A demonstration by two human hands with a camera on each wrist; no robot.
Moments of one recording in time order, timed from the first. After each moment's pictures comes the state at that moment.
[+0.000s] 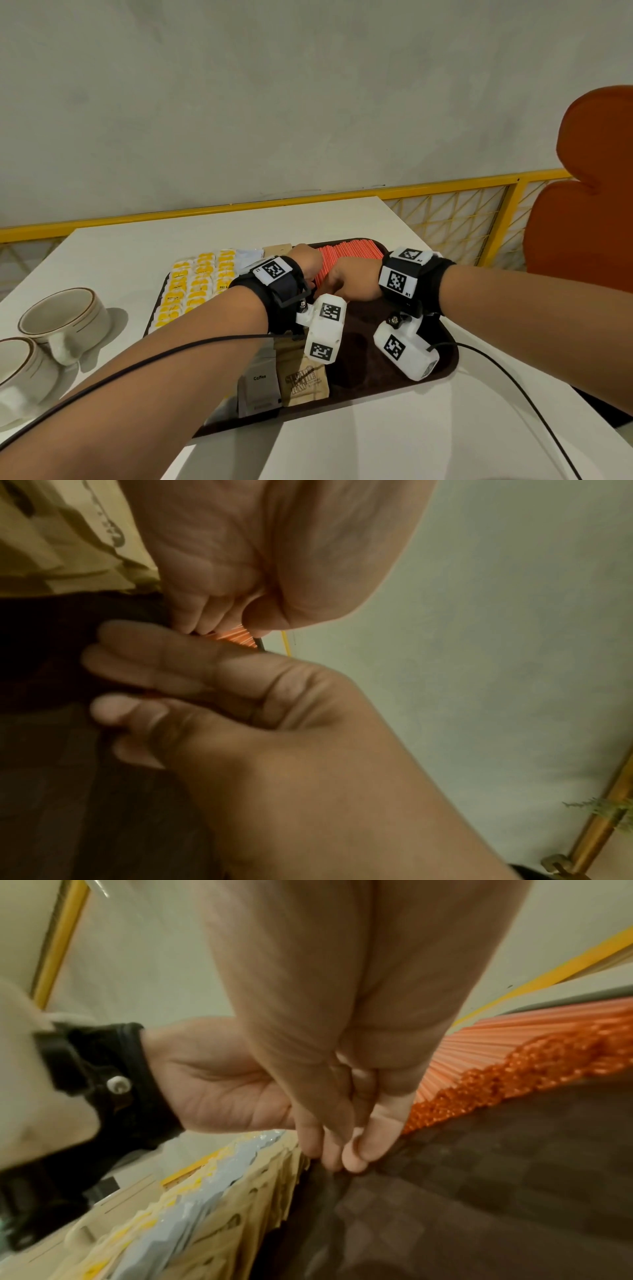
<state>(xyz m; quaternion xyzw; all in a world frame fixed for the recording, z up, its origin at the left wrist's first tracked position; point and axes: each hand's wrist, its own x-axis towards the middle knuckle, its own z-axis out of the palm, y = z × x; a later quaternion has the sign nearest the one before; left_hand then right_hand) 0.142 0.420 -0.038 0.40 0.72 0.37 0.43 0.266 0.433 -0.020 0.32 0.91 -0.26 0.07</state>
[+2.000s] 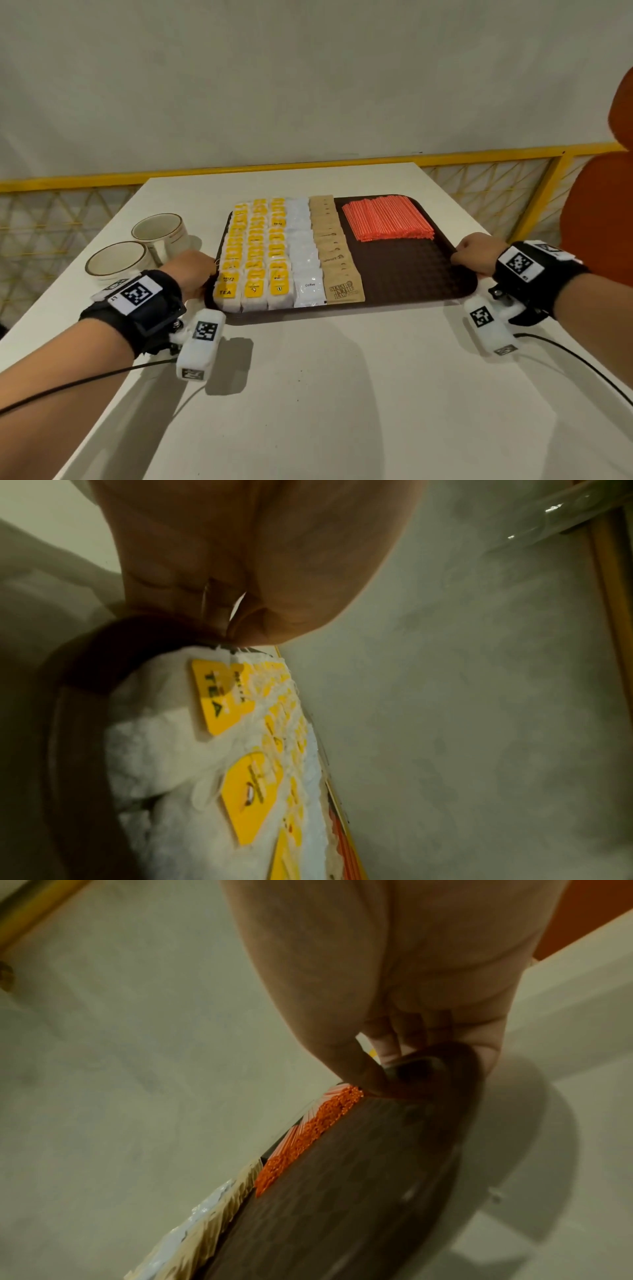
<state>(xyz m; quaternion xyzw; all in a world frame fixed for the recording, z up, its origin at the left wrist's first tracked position) -0.008 0.193 -0.053 0.32 0.83 0.33 0.31 0.381 0.384 -0.048 0.65 0.73 -0.20 -0.05</state>
